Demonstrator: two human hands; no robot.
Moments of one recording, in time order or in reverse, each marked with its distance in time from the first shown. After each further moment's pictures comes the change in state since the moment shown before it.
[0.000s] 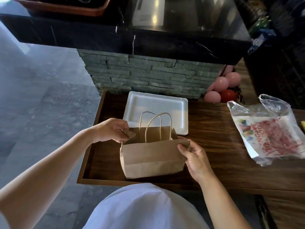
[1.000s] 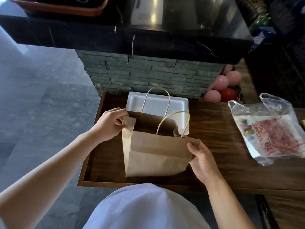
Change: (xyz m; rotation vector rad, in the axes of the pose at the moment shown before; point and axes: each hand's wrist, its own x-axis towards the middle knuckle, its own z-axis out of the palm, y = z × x) left_hand 0.005 0.007 -0.001 0.444 0.500 0.348; right_hand 0.005 -0.009 -0.012 0.276 -0.030 0.062
